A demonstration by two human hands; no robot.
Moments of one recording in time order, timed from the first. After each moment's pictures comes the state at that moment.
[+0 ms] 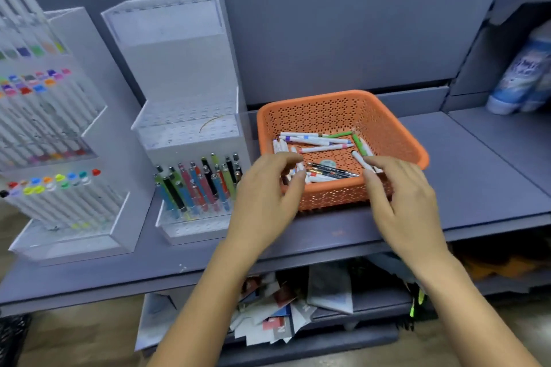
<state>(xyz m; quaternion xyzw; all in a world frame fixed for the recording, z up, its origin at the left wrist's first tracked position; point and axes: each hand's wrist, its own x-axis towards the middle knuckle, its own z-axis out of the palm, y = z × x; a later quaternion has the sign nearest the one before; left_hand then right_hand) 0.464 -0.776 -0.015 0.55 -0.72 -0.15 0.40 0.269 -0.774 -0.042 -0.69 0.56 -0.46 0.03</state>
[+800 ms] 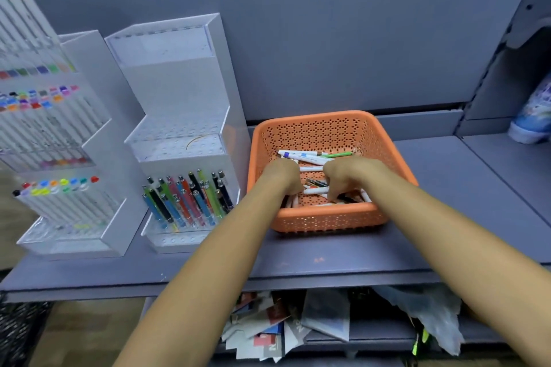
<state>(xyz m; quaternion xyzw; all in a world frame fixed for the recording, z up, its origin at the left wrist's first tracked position) 0.409 -0.915 -0.029 0.69 -0.70 -0.10 -0.15 0.284 -0.931 -0.014 -0.80 0.54 0.23 0.14</state>
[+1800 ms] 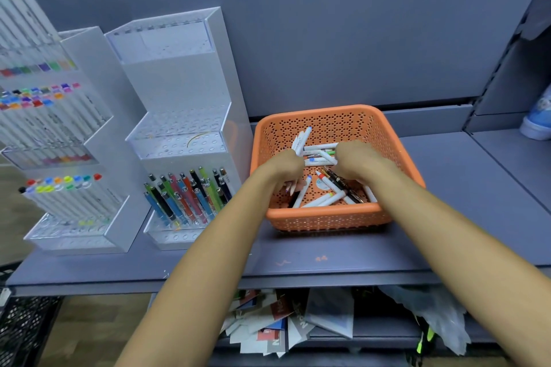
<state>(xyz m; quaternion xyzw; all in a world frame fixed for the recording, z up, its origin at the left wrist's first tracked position) 0.417 -0.908 -0.023 0.70 -0.54 -0.43 0.18 0.277 -0.940 -0.022 -0.77 0.63 0.04 0.11</state>
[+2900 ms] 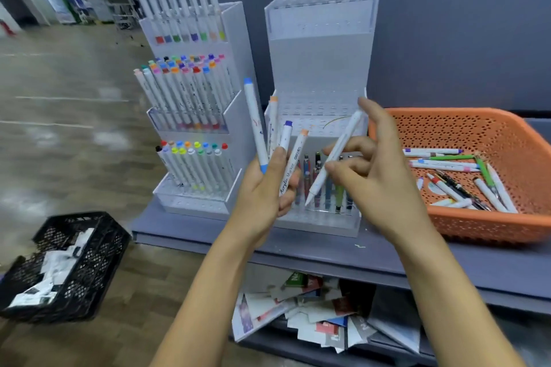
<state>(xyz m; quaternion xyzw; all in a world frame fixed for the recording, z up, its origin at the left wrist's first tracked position) 0.581 -0.735 0.004 0.49 -0.43 -0.44 0.62 0.436 -0.778 0.025 -0.69 0.35 -0.47 0.44</state>
